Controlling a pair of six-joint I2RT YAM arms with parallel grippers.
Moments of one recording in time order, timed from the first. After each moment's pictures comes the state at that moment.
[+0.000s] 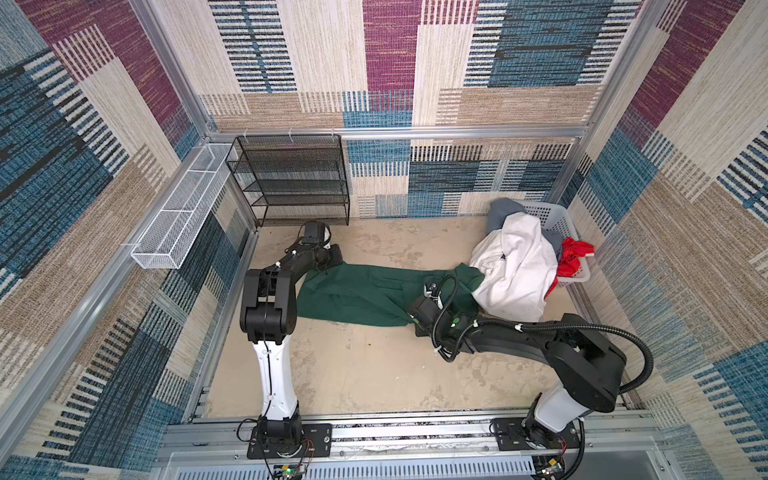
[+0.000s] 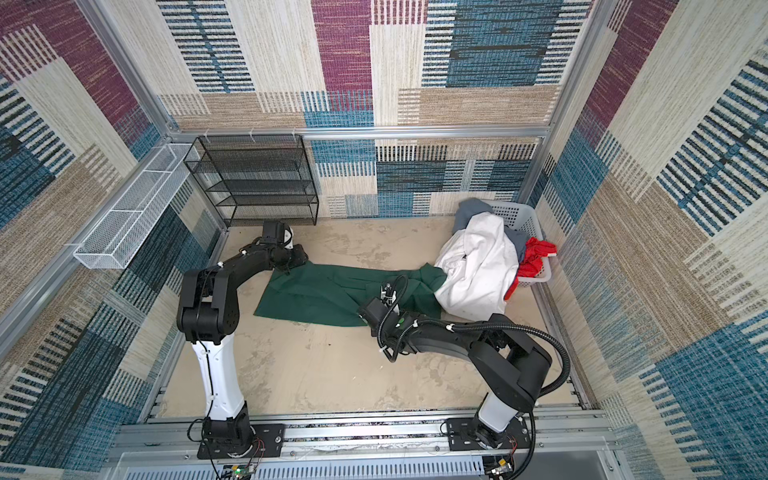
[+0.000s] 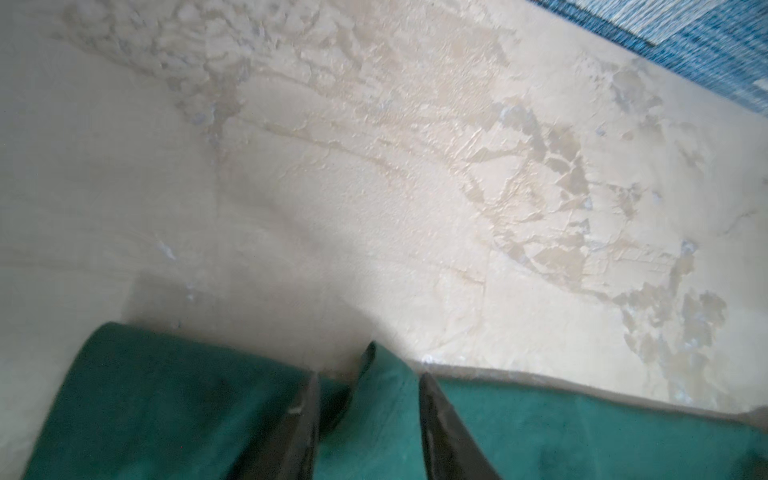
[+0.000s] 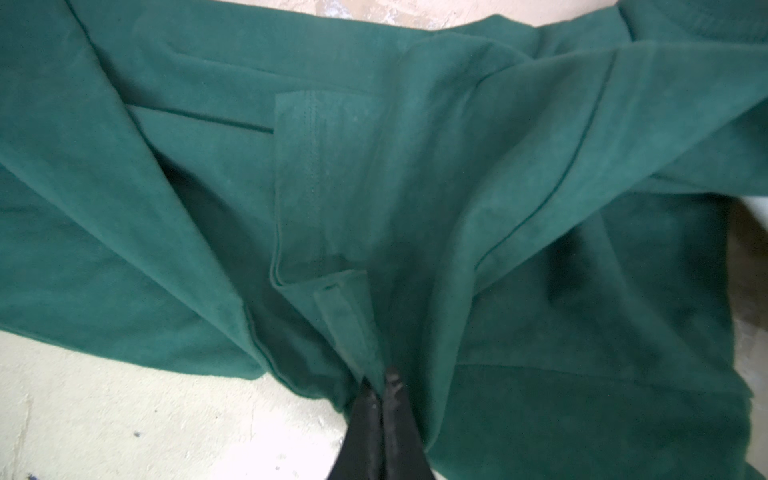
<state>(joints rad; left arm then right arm) -0.08 2.15 1.56 -0.34 0.17 -0.31 0.90 1.63 0.89 -0.25 0.50 0.71</state>
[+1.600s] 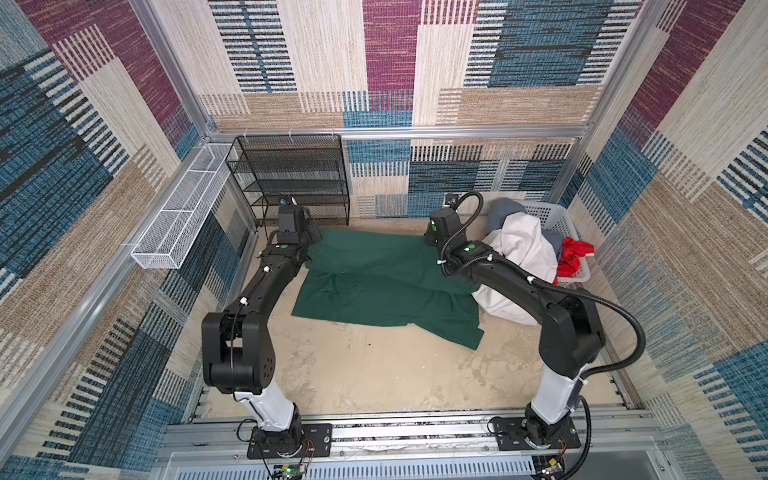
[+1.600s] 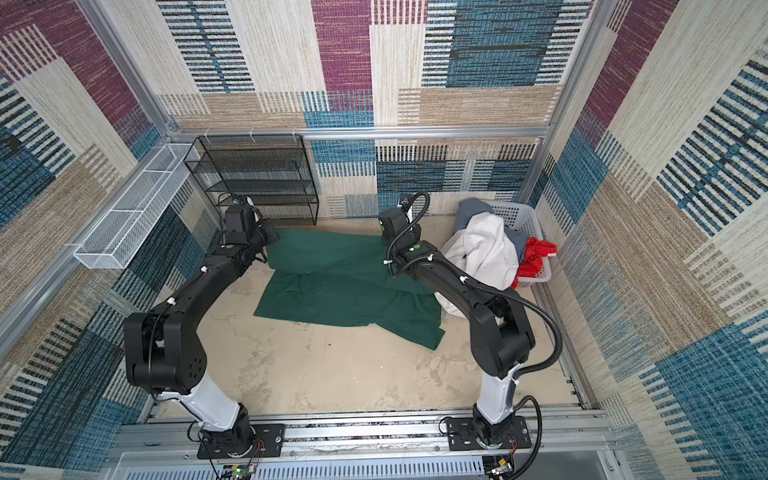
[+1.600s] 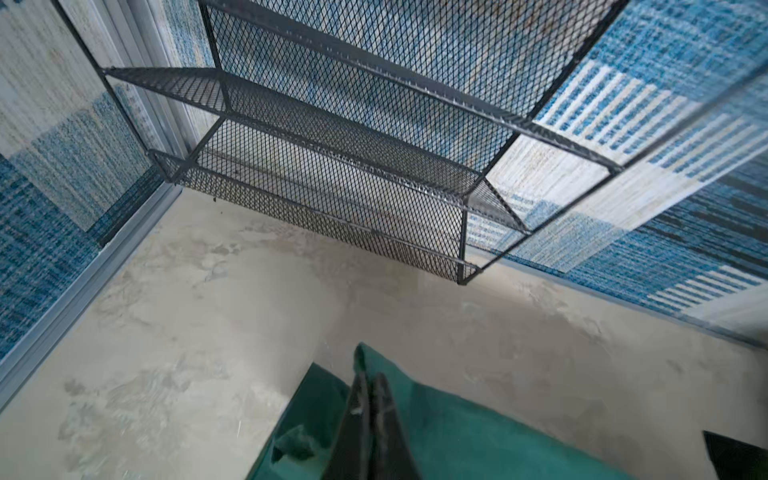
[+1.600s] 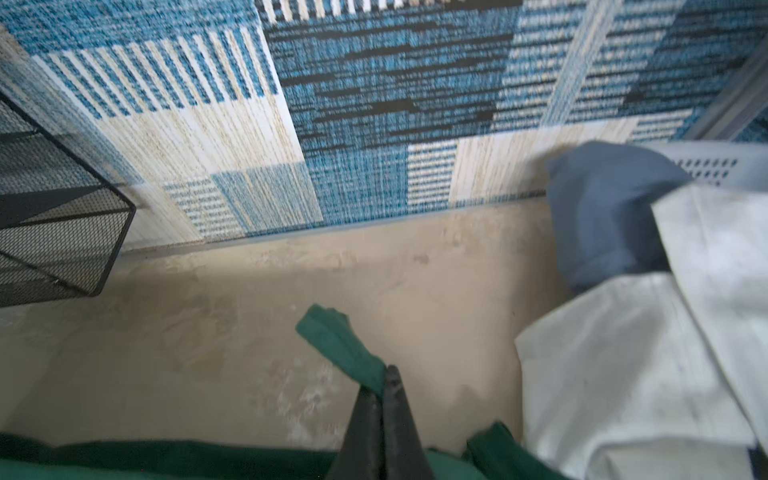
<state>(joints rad) -0.07 1.74 1.43 -0.18 -0.15 -0.34 0.53 1.88 1.59 -0.20 0.57 0.34</state>
